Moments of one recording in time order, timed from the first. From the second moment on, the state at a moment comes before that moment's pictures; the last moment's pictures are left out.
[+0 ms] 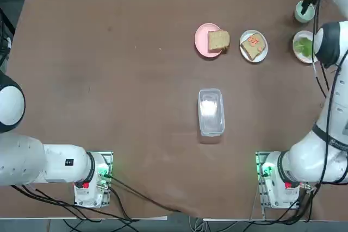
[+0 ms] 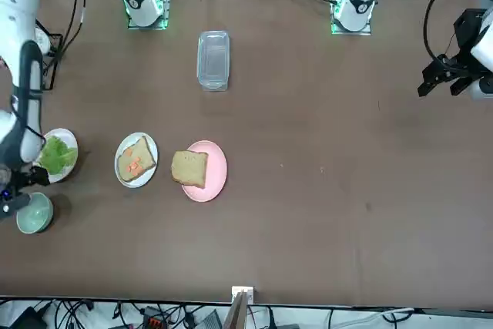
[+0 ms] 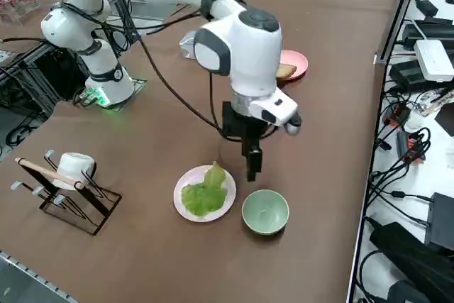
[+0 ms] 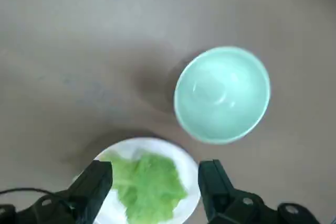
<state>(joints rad) -0.02 0.73 -0.38 -1.31 0.07 1.99 -0.85</state>
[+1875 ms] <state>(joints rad) -0.10 0.68 -0.39 -1.72 0.07 2.27 -0.85</state>
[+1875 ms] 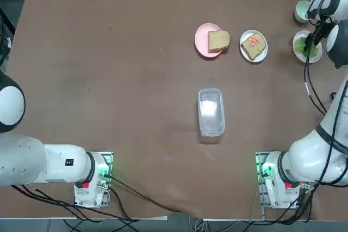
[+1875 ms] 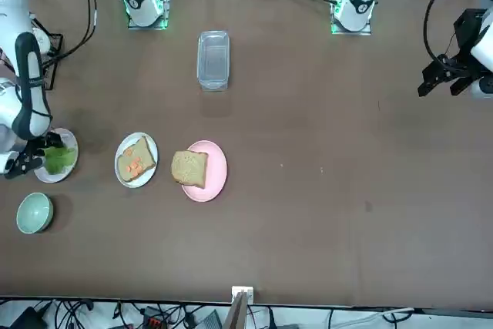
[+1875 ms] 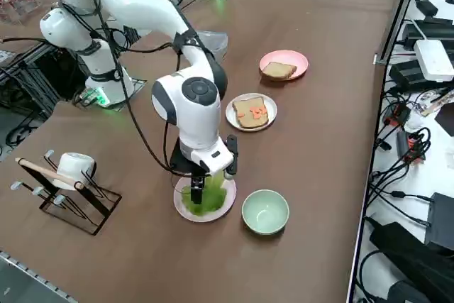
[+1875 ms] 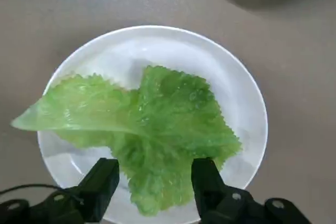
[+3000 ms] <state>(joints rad) -0.10 0.62 -0.39 -1.69 0.06 2.21 -0.86</state>
